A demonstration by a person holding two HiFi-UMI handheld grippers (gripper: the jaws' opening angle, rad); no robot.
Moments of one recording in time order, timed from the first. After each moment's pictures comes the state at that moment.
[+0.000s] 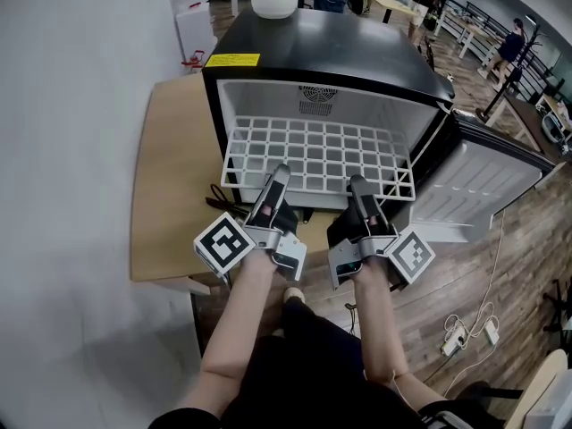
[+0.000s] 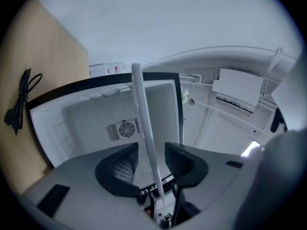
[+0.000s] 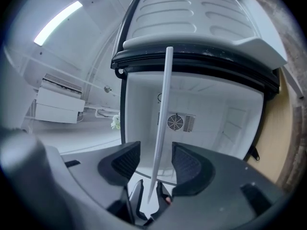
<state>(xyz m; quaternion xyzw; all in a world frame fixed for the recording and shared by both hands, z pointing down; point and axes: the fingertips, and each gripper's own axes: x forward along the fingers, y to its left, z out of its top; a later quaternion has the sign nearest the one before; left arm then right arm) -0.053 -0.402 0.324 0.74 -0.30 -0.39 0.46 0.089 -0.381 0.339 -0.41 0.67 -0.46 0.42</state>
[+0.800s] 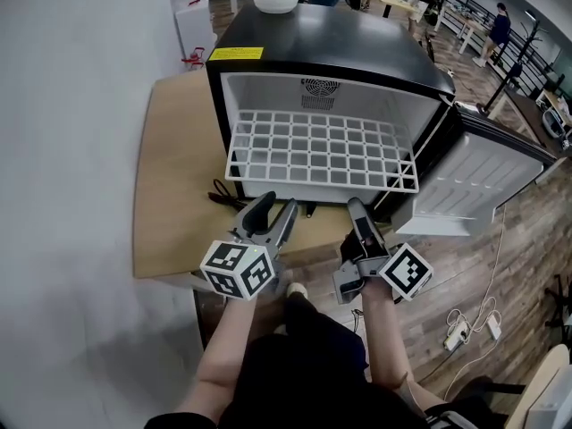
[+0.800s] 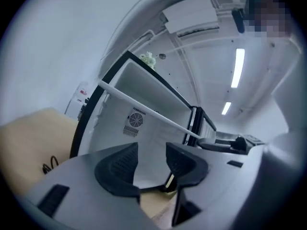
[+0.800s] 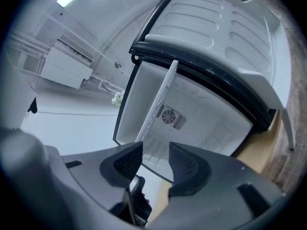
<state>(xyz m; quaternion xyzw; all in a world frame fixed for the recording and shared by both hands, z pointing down) -0.054 -0.361 0.385 0.88 -0.42 -0.07 0.19 0.086 -0.345 0.374 -0.46 0.75 -0.38 0.29</state>
